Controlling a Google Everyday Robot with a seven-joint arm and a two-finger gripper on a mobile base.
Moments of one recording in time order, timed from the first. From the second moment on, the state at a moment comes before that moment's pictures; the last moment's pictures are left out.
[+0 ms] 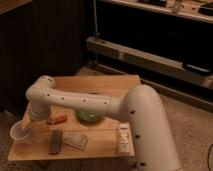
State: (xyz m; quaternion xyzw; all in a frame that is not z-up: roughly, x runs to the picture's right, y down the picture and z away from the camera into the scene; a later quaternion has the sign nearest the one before) arm -0.335 0.173 0.743 -0.06 -0.43 -0.73 0.53
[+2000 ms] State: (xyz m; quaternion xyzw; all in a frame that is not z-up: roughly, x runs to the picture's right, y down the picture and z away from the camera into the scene) arm -0.236 0.124 0.721 -0.07 -0.45 -0.71 0.54
